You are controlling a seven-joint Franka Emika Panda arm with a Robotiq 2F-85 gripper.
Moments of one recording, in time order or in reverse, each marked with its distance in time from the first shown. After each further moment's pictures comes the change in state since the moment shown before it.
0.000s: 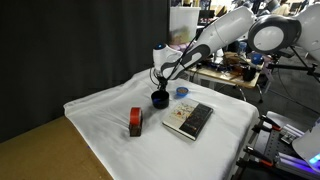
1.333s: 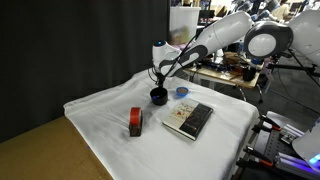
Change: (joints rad) arm -0.022 0.065 -0.009 0.139 0.000 -0.001 -0.043
